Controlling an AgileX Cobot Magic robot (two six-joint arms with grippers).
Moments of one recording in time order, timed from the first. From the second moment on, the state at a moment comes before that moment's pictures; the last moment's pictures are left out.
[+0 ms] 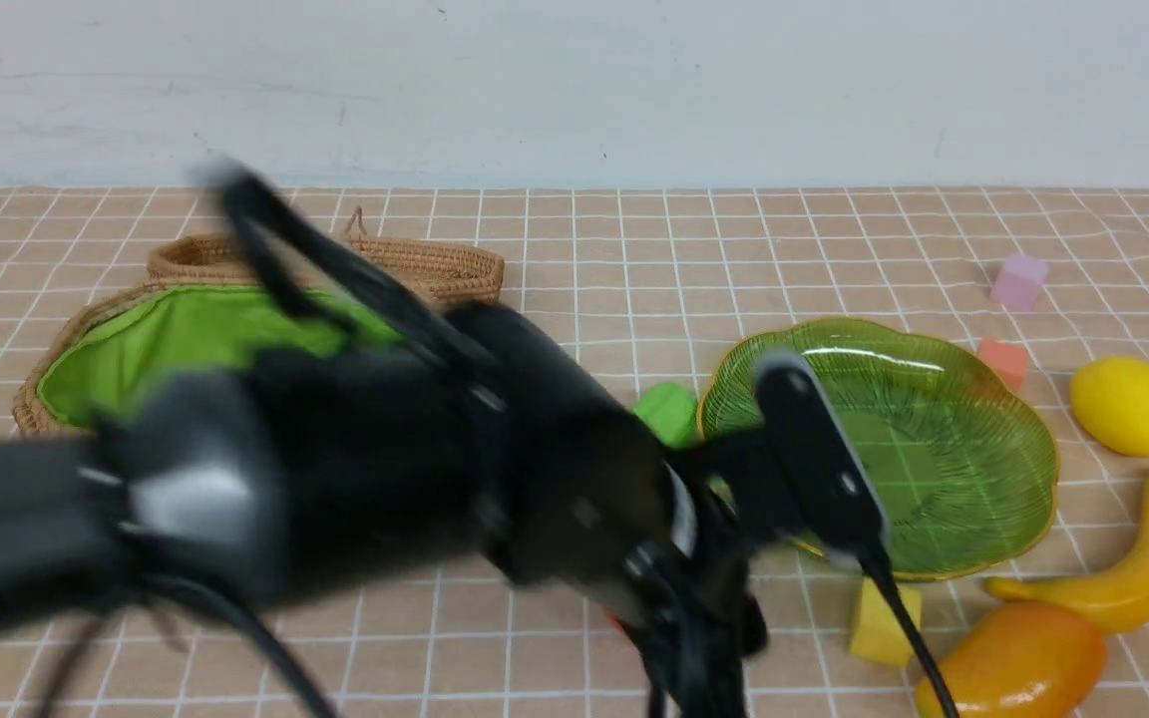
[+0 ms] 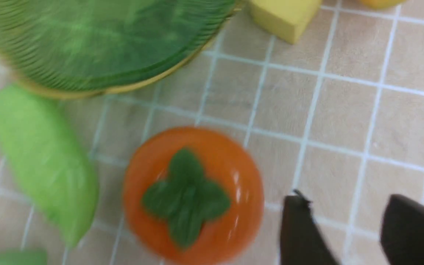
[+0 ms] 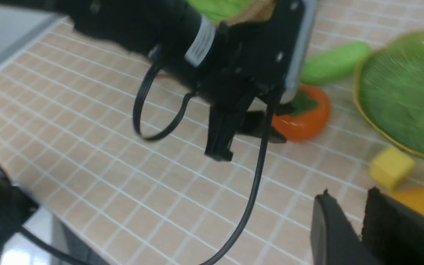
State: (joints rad) right arm 0.22 0.42 -0.85 0.53 1.11 -0.28; left arm -0.94 1.73 -1.23 0.12 0.54 0.35
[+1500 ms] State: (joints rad) right arm 0.22 0.42 -0.85 0.38 1.08 -0.11; left arm -0.95 1.97 -1.74 0.34 0.59 0.02
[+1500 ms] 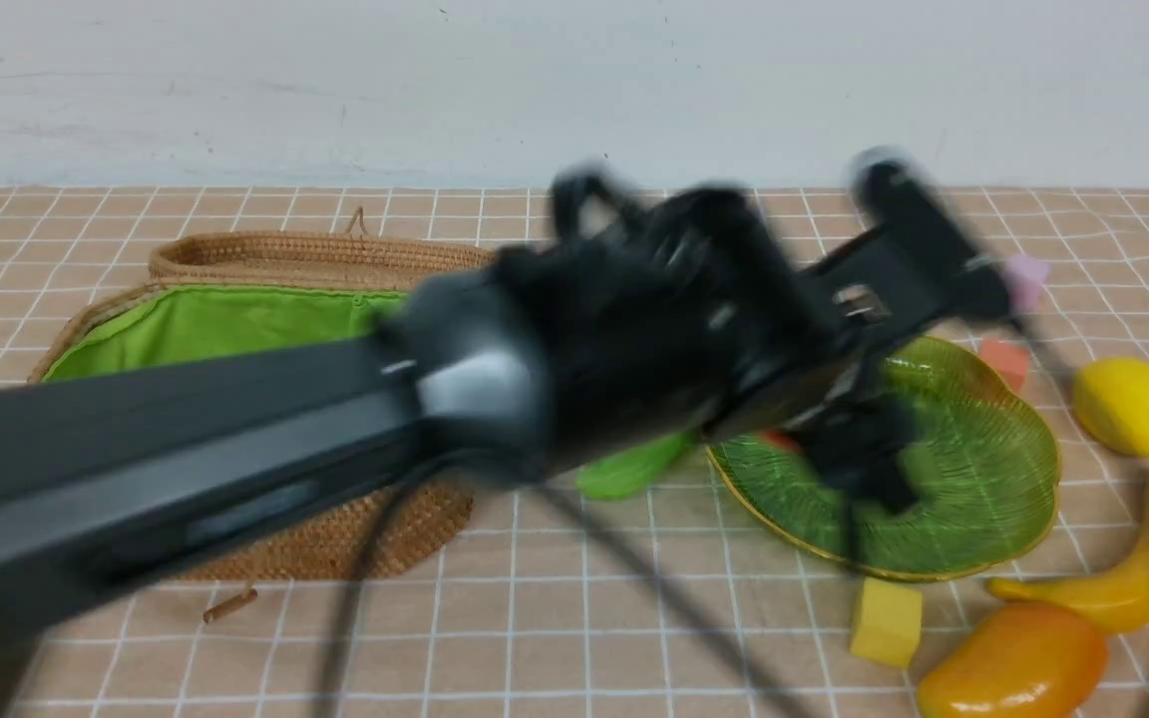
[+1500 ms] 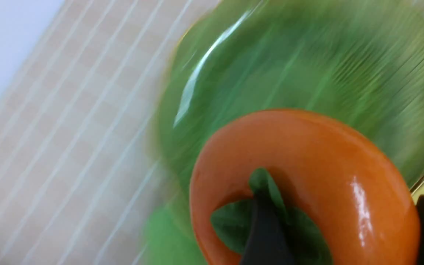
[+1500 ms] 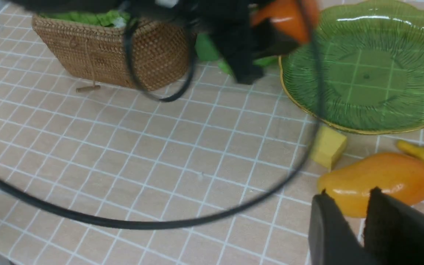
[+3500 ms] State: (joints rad) right arm 0.22 0.42 -0.85 0.37 1.16 -0.12; left arm -0.60 2.38 -2.07 0.09 0.98 0.31
